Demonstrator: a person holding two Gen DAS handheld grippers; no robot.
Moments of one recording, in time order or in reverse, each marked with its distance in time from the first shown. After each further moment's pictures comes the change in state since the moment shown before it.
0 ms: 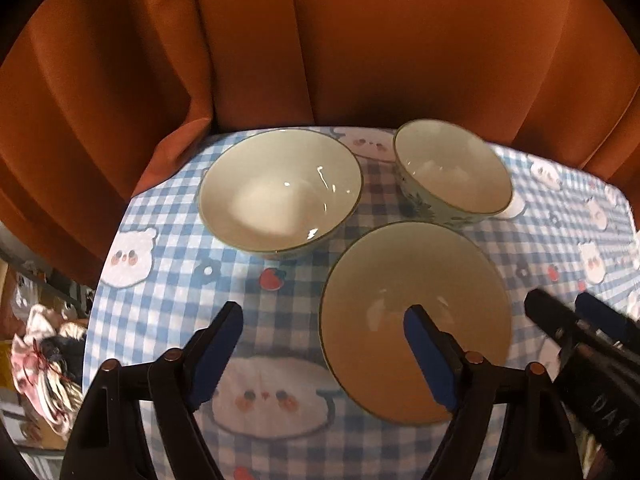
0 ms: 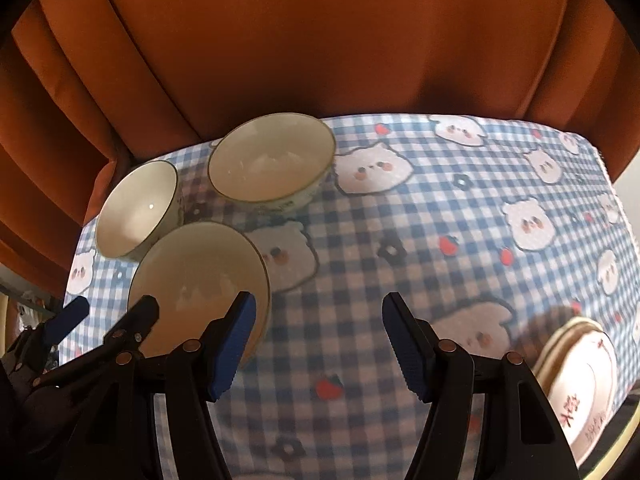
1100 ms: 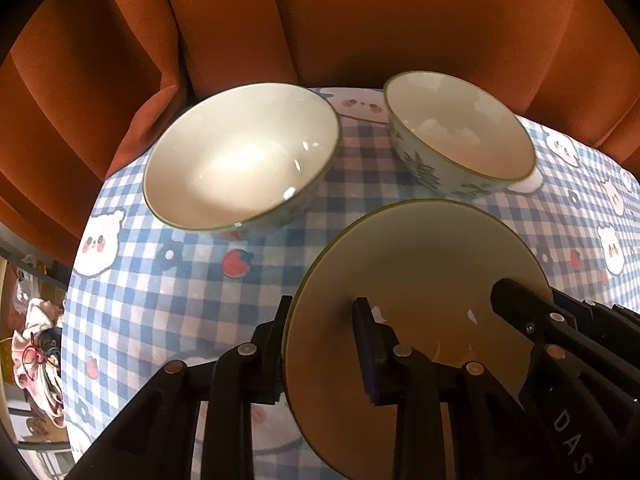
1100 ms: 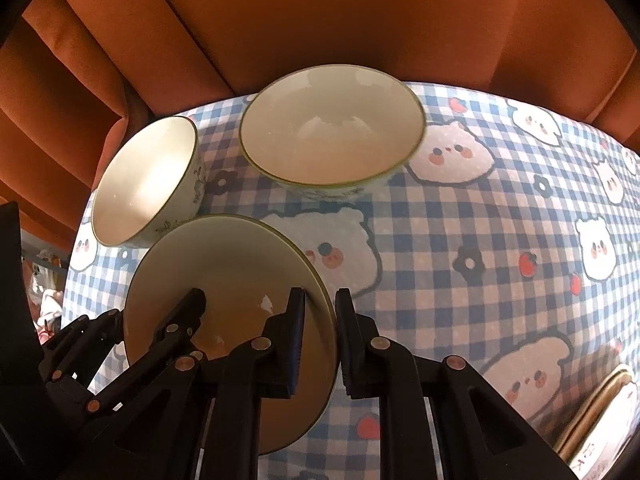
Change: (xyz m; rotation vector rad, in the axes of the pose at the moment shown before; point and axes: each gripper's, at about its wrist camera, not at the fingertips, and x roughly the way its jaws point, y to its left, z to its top) left arm 0.037 -0.024 -0.003 0.001 0.091 0.008; right arm 0.053 0.026 0.011 -0.095 0.135 0.086
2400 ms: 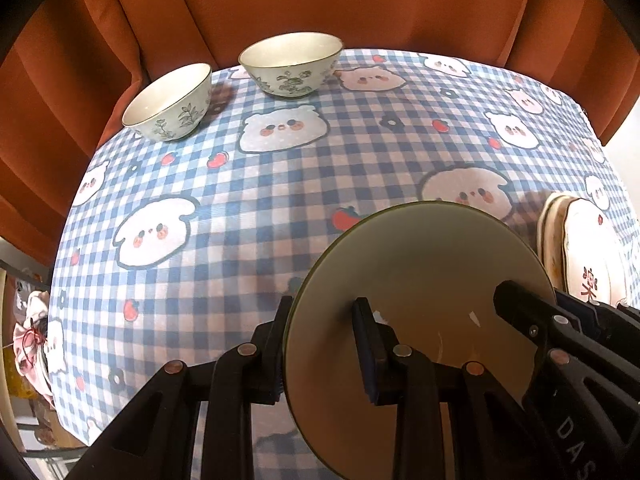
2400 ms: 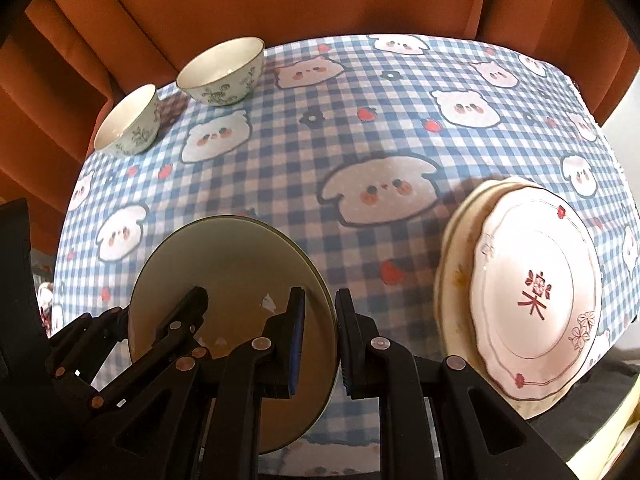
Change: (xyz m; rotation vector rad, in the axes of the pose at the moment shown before) left arm -0.092 -0.111 -0.141 0.118 0.004 -0.037; right arm -0.101 -0.096 -0.166 0.112 0.007 -0.058
